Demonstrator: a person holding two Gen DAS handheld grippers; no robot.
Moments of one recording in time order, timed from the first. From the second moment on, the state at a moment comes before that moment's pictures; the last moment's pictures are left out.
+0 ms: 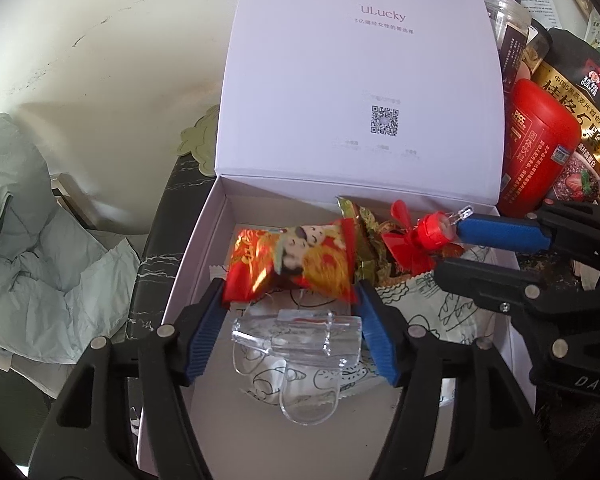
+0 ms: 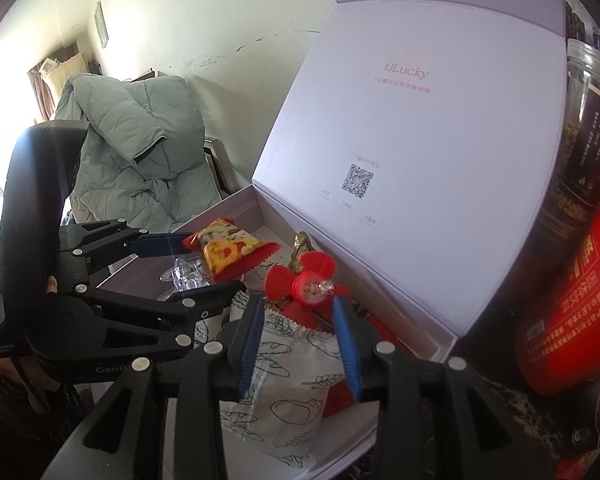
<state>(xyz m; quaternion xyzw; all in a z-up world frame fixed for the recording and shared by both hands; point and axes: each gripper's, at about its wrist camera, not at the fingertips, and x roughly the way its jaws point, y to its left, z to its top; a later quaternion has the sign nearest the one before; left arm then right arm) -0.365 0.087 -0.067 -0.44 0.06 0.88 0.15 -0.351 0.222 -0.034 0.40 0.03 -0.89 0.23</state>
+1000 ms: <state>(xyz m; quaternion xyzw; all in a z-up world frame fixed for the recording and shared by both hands) -0.287 0.085 0.025 -0.37 0.05 0.92 0.10 -0.265 0.251 0.058 0.34 0.00 -0.92 0.19</state>
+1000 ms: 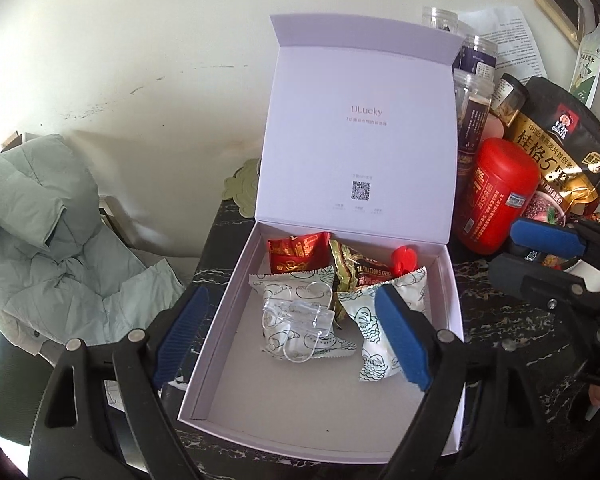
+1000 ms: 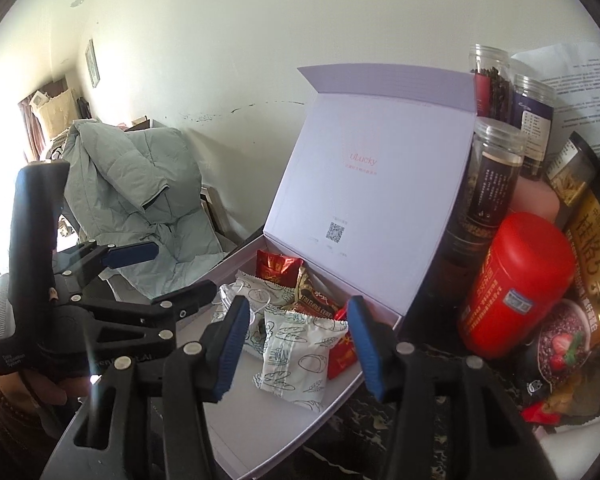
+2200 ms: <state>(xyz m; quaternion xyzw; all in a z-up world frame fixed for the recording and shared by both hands) -0.091 0.070 0.122 -0.29 0.07 0.95 0.04 -0.085 0.254 0.143 0.28 0.04 -0.95 0.14</state>
